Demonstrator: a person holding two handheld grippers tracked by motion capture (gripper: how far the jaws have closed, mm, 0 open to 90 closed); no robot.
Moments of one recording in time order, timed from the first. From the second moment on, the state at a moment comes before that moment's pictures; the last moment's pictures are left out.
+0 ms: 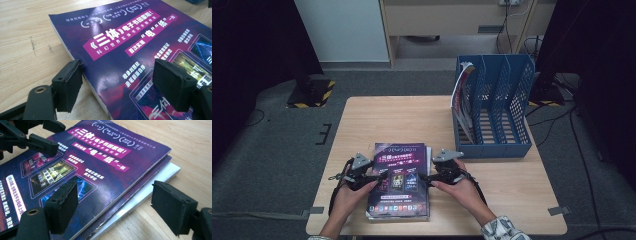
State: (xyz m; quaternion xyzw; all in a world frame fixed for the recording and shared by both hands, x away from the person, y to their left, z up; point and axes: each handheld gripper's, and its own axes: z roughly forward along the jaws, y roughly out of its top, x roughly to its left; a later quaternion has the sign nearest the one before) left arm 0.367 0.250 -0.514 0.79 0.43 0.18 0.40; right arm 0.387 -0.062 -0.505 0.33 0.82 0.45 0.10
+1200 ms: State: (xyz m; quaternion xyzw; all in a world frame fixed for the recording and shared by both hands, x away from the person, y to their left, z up) left arm 0.364 0.230 -0.513 0.80 0.40 0.19 0.40; right arm 0.402 -0.067 -0.530 0.37 0.81 0.45 0.01
